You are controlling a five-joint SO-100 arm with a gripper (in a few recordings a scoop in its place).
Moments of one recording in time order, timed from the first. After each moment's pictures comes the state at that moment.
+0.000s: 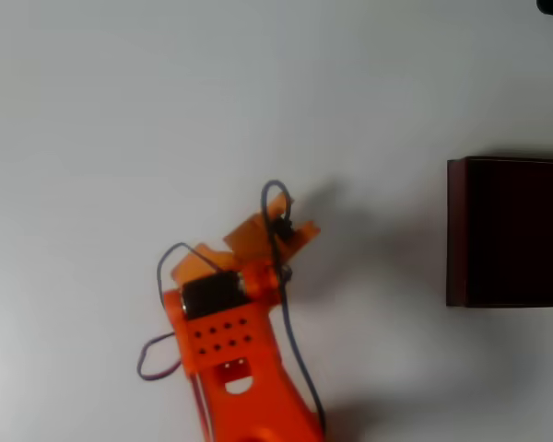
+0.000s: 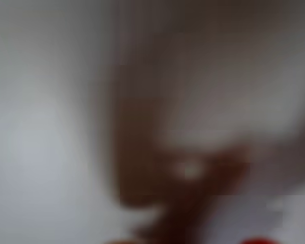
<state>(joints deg) -18.5 101.2 128.9 66.2 148.7</state>
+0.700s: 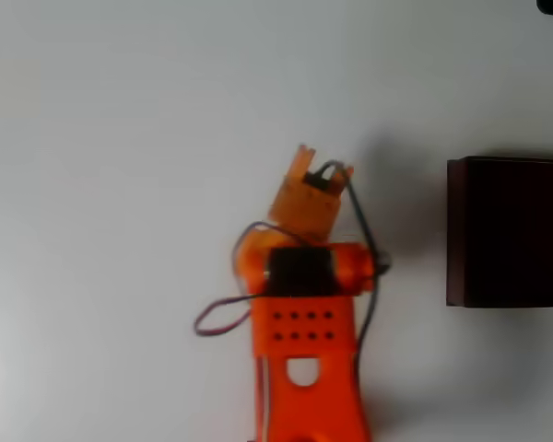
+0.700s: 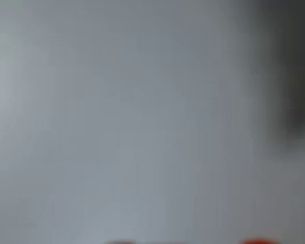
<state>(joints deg) -0.4 102.6 113.7 79.3 104.7</state>
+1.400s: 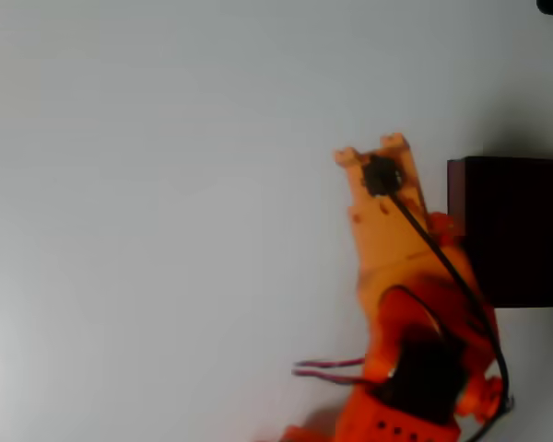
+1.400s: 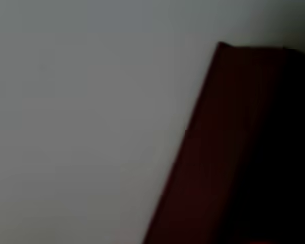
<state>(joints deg) 22.2 121.3 111.3 70.7 40.2</state>
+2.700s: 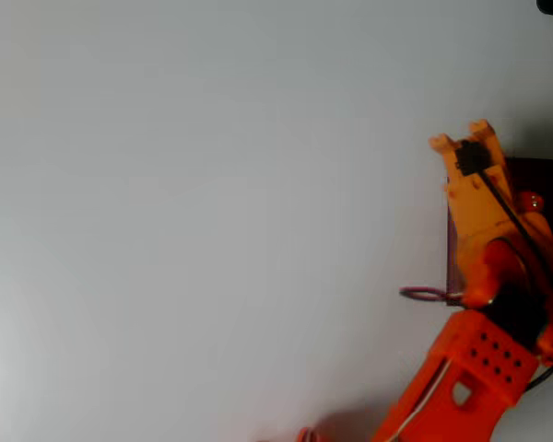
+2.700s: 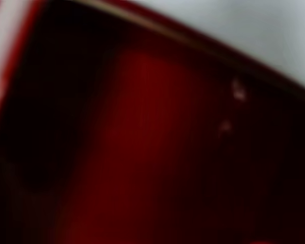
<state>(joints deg) 35.9 95.0 106.9 47.9 23.2</state>
